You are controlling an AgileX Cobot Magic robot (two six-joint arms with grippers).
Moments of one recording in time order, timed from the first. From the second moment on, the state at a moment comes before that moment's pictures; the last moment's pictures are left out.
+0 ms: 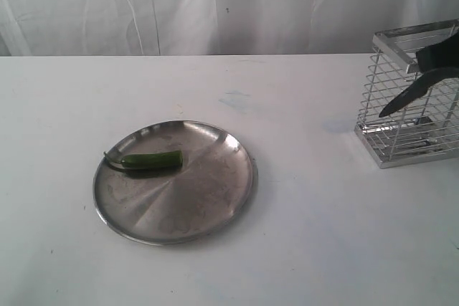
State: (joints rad) left arm -0.07 0.00 0.03 0.23 0.40 -0.13; right arm 0.10 1.15 -1.05 0.01 0.78 -0.13
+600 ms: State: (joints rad) left arm -0.07 0.00 0.03 0.23 0.40 -0.13; right arm 0.10 0.89 -0.92 0.69 0.80 -0.41
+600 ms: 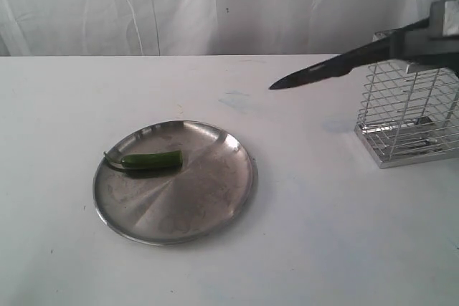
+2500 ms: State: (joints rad) left arm -0.07 0.00 0.03 0.23 0.40 -0.13; right arm 0.10 1.32 -0.45 1.73 1.08 -1.89
